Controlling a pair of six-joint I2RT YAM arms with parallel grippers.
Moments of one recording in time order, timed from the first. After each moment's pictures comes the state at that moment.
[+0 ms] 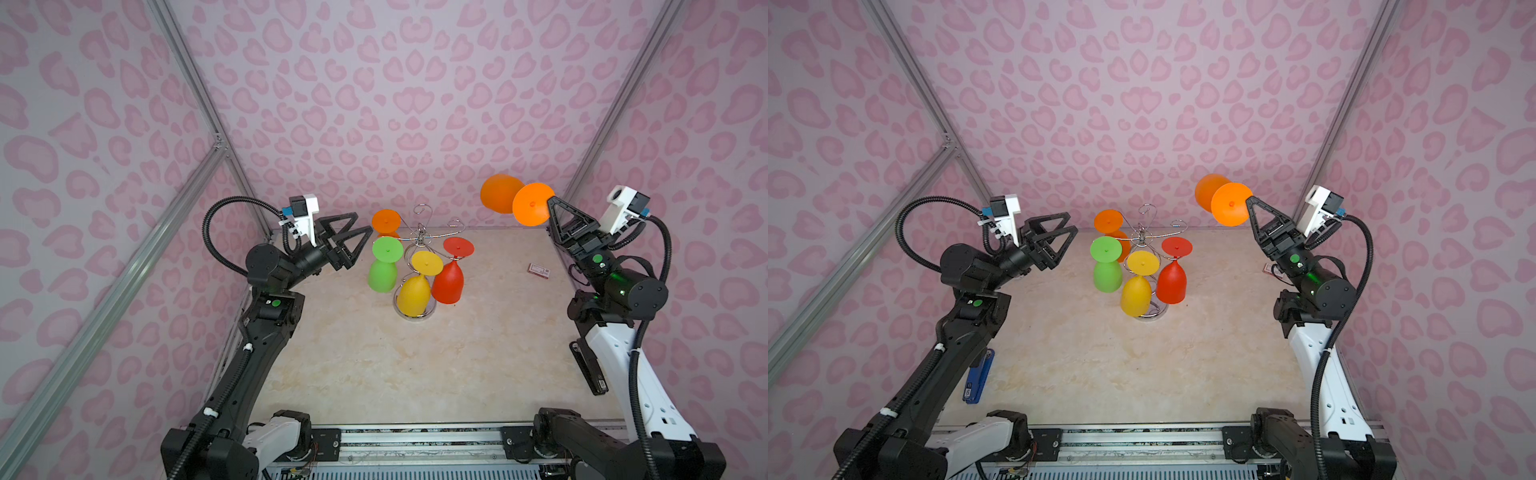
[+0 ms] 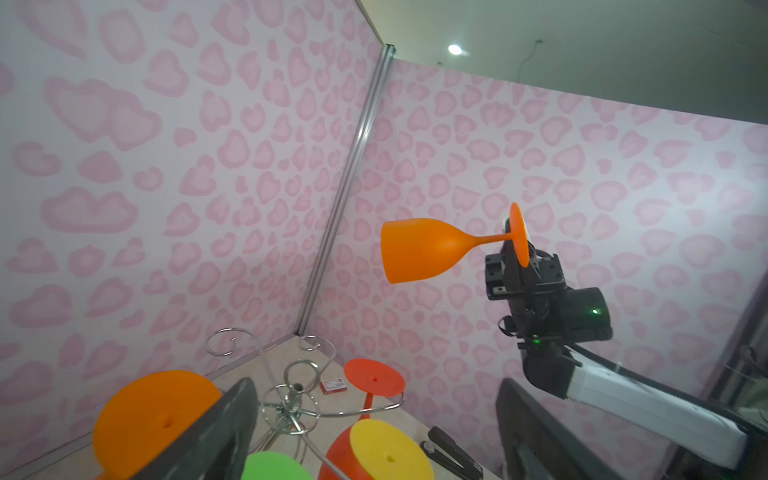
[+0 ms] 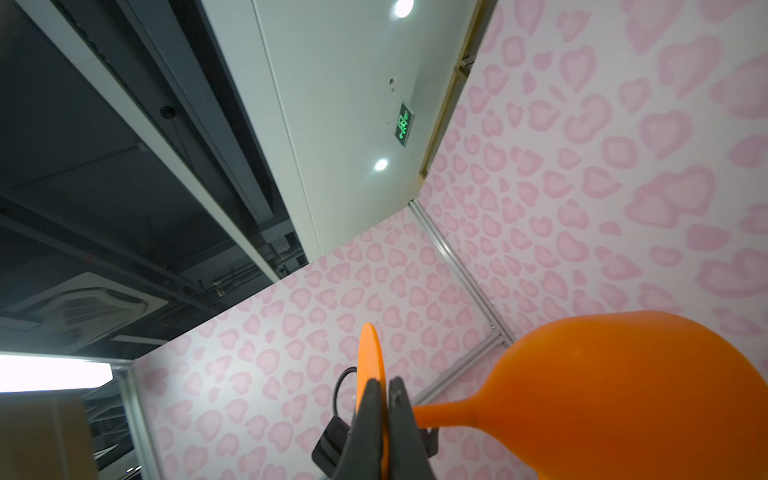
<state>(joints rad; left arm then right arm) -0.21 1.21 1.10 0.57 0.88 -0.69 -0.01 1.14 1.02 1.15 -0.72 1.55</state>
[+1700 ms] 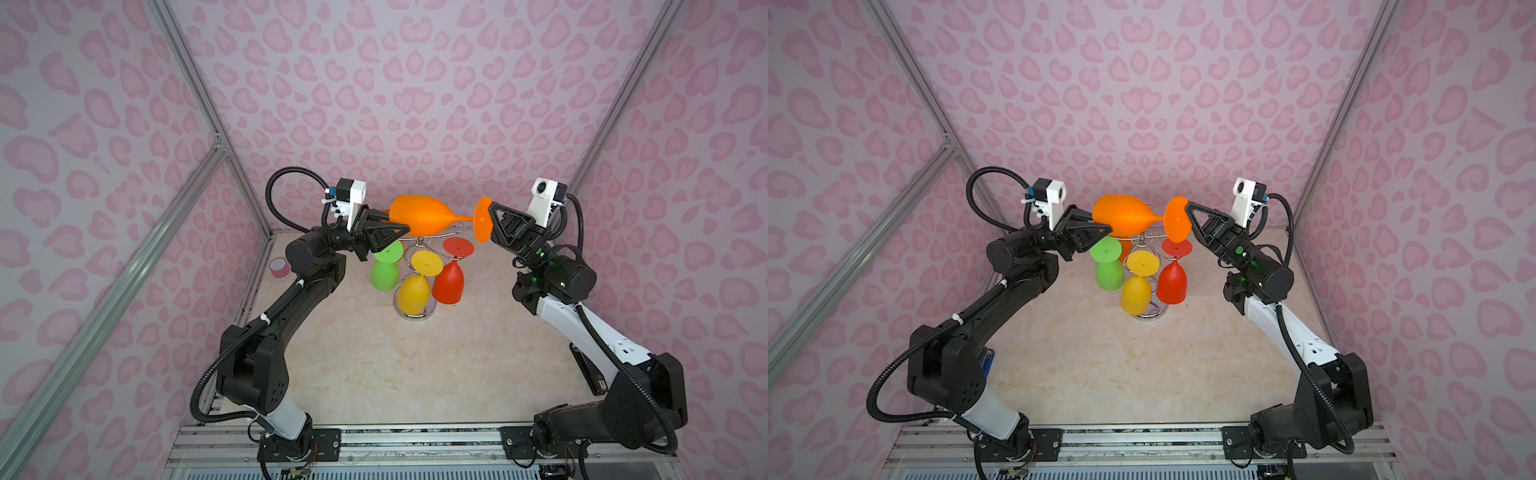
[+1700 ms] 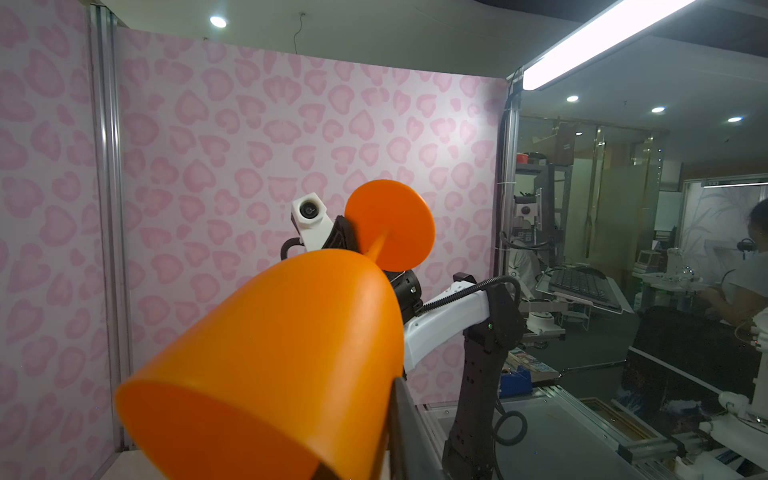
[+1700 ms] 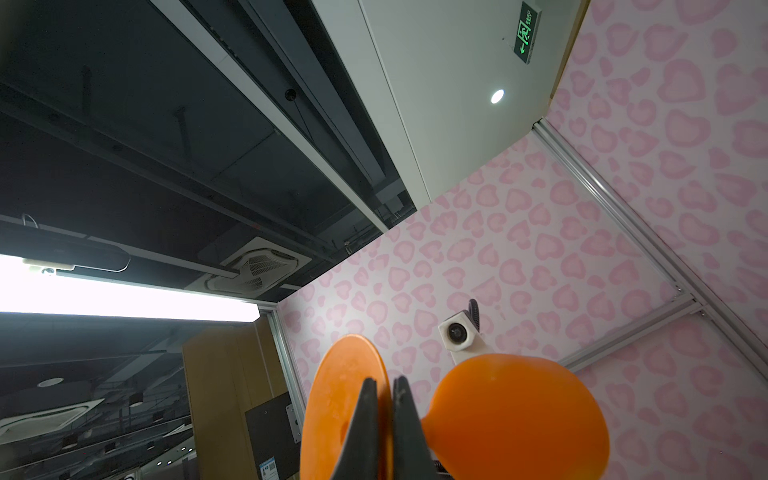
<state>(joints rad) -0.36 1.63 1.36 1.44 1.20 -1.17 0.32 1.42 1.11 1.47 -0.69 1.64</state>
